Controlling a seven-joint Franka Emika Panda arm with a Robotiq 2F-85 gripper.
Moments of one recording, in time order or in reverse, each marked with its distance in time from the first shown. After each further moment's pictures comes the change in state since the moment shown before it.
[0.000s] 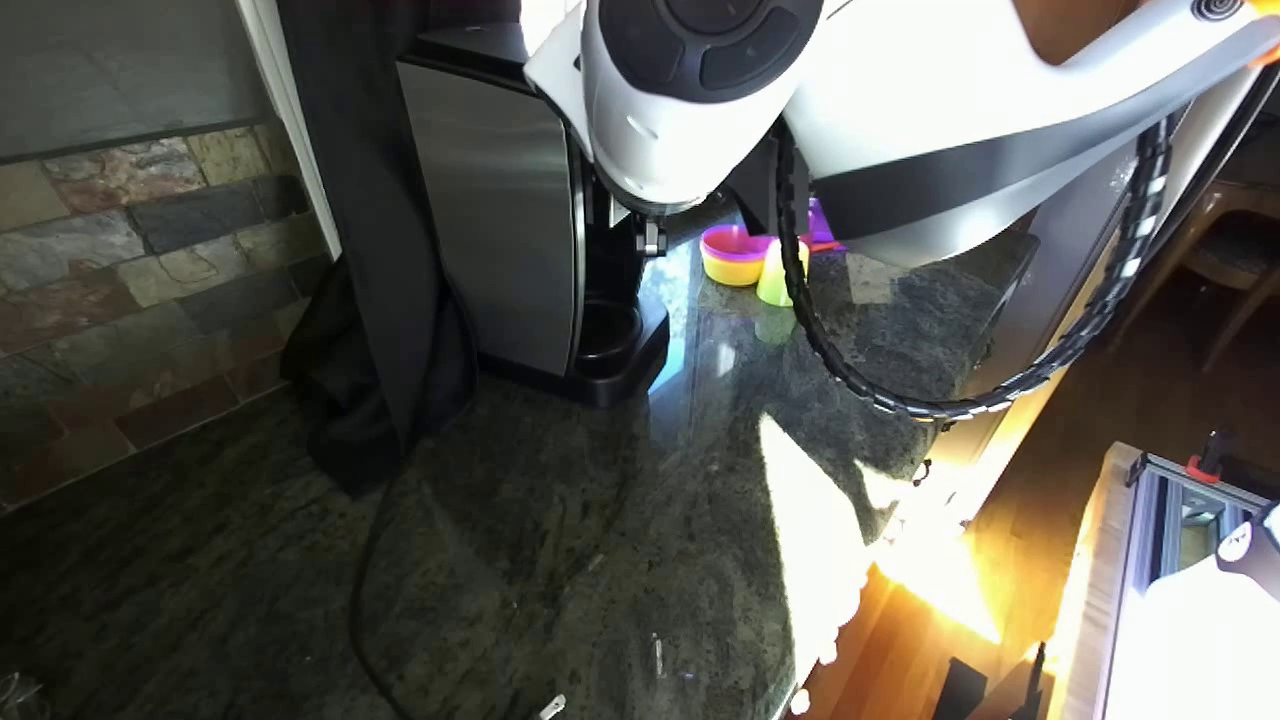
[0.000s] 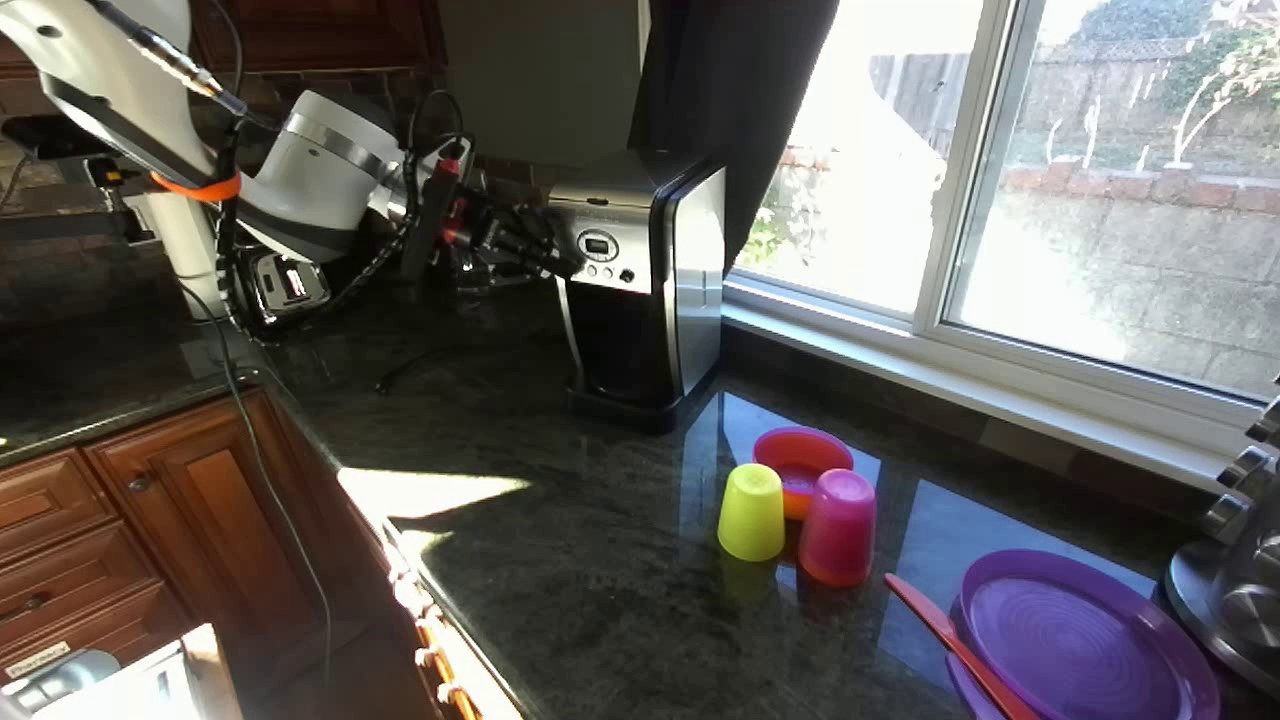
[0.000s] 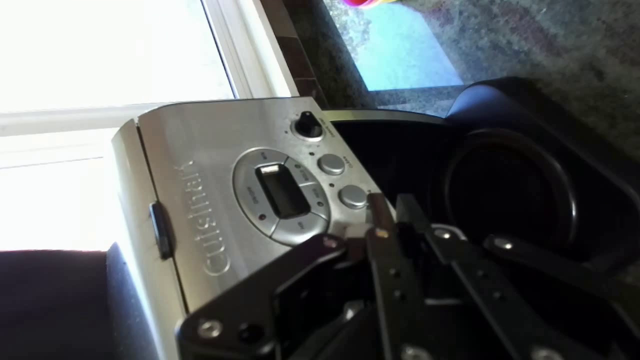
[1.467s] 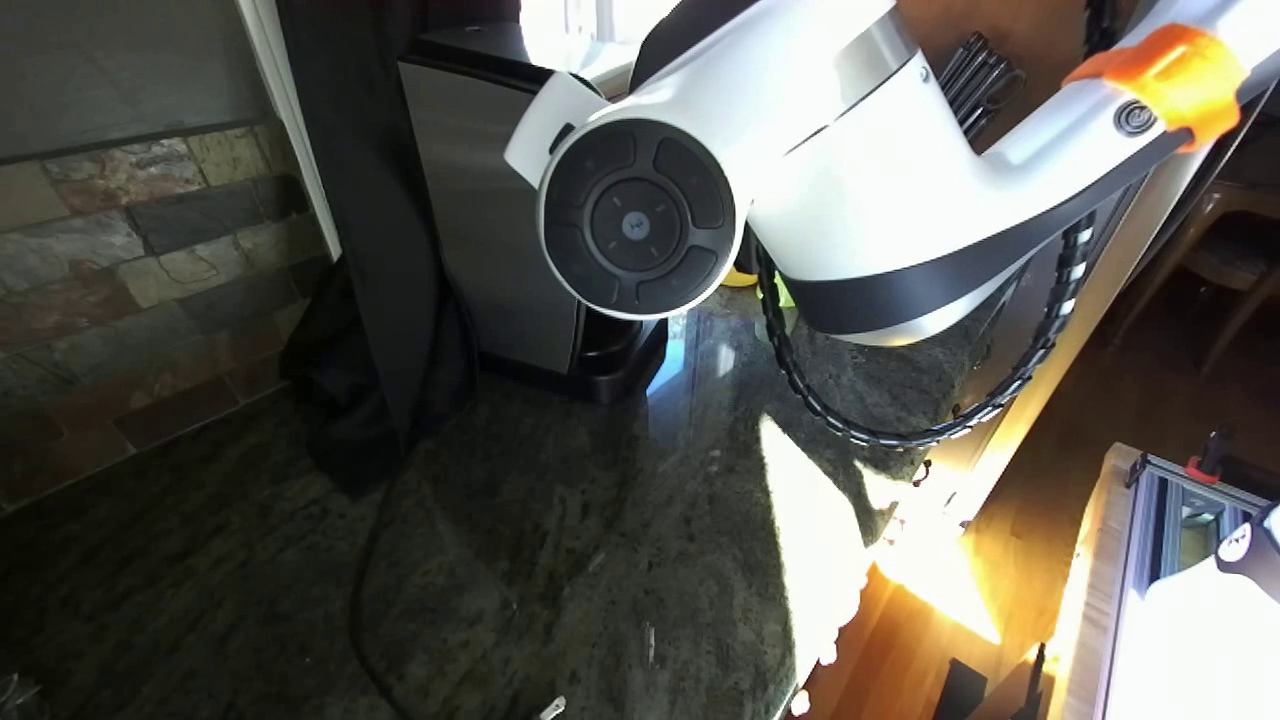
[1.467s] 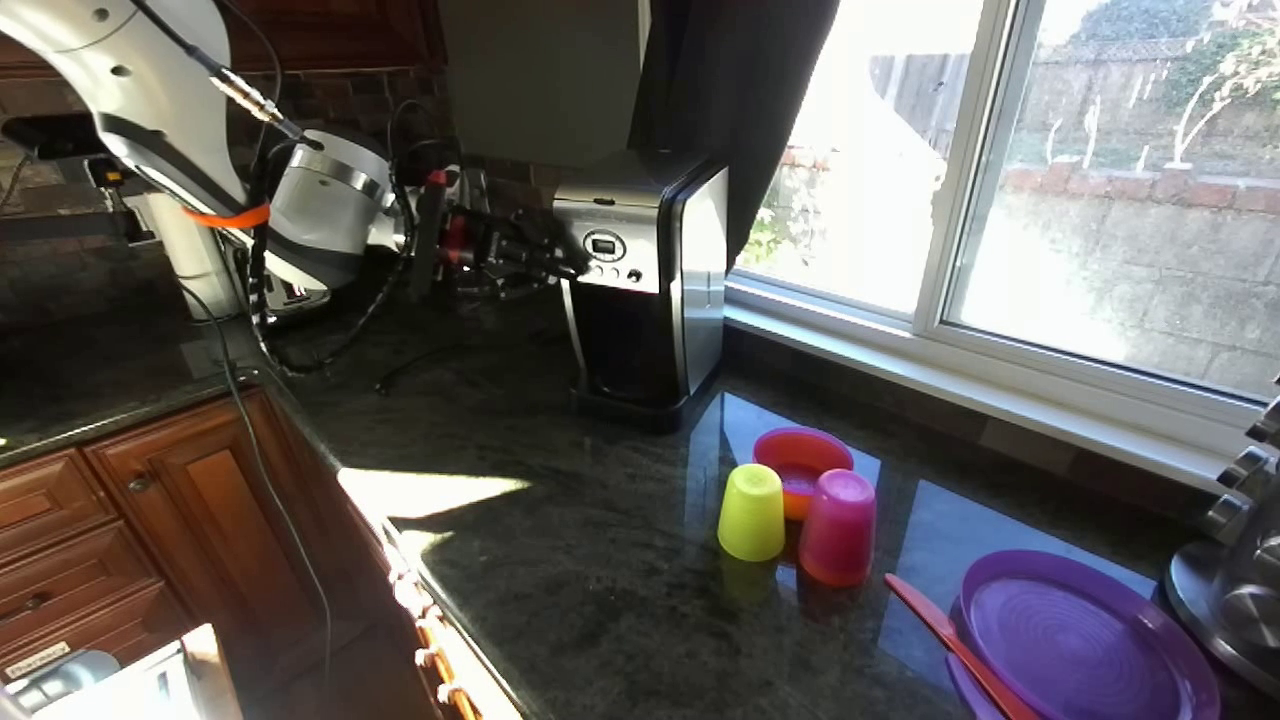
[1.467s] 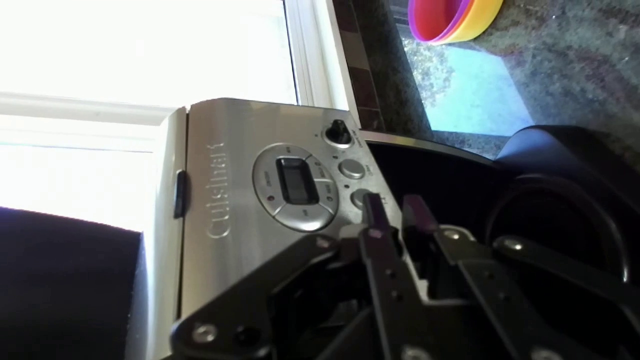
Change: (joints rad) arm 0.055 0.112 0.015 0.038 -0.165 -0.232 0.037
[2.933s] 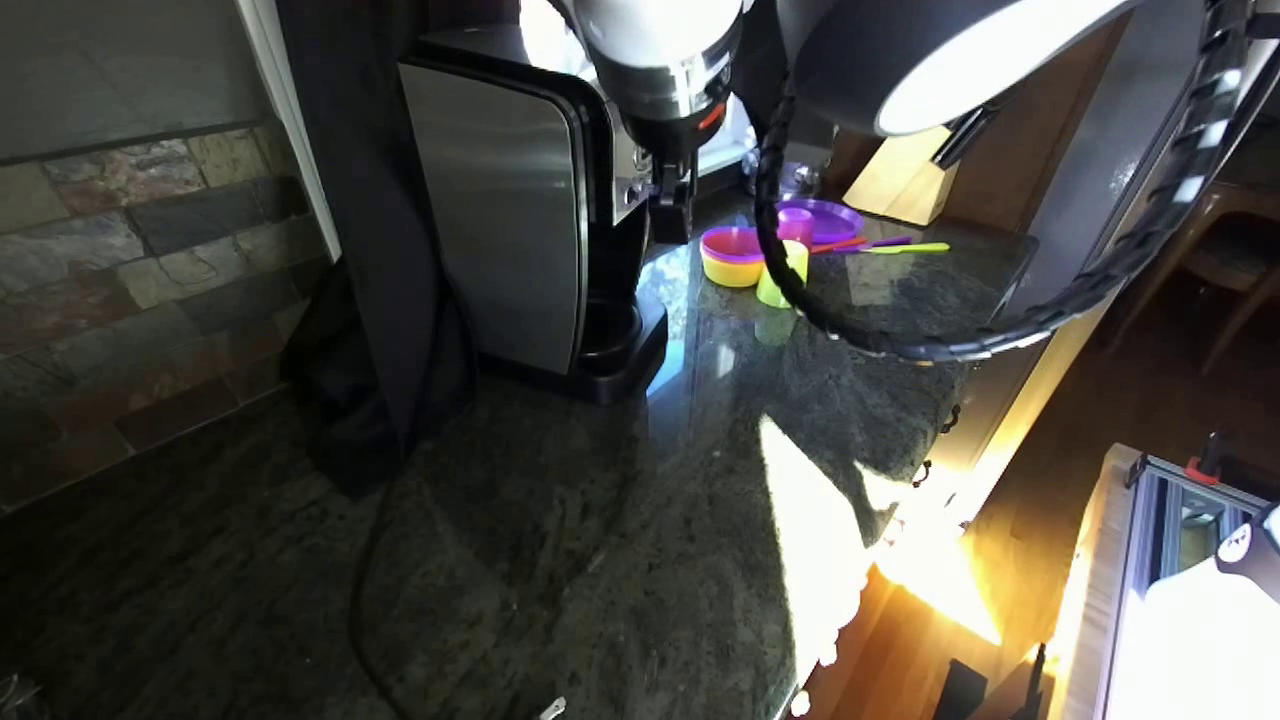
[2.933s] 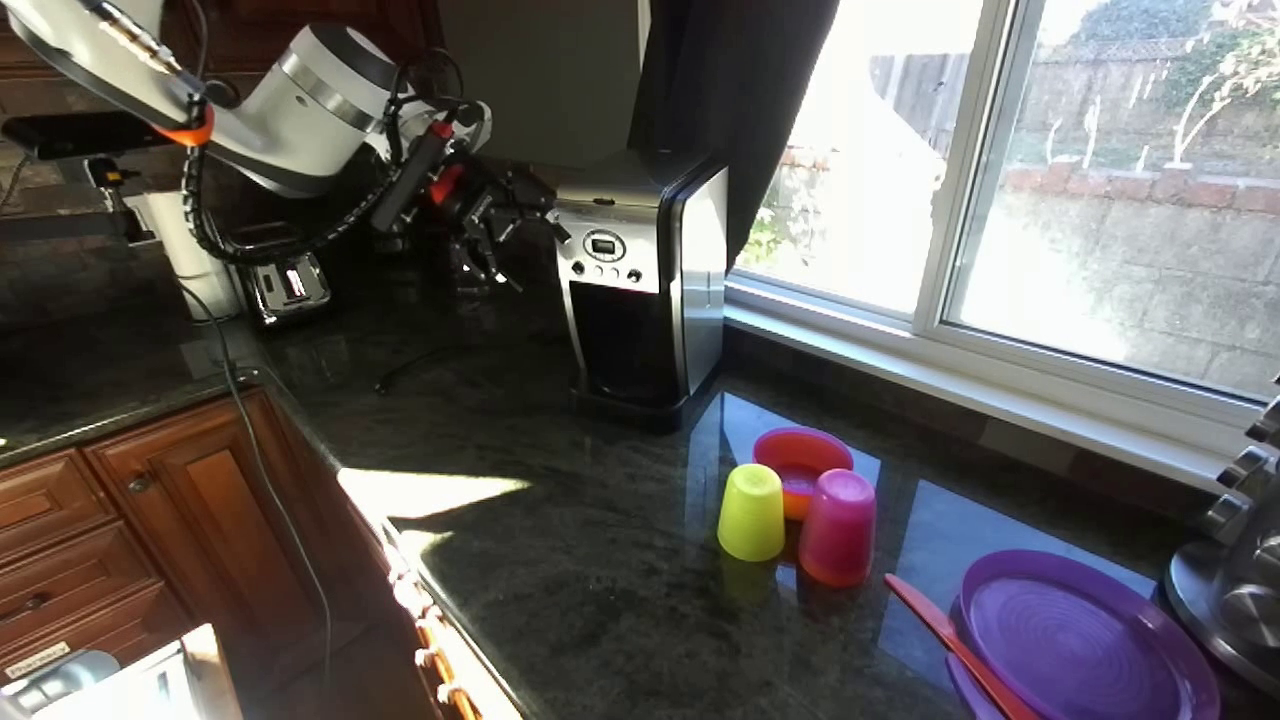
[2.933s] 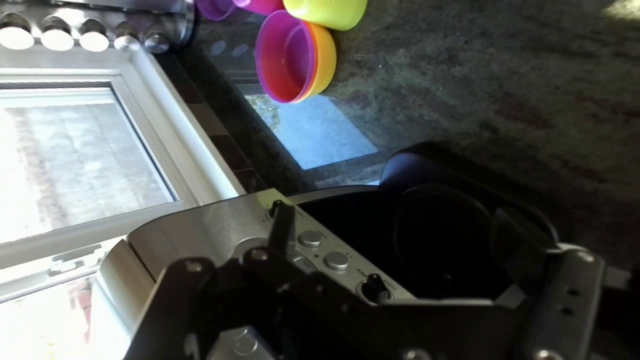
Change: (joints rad) arm -0.068 -0.143 -0.025 0.083 0.558 0.082 -0.190
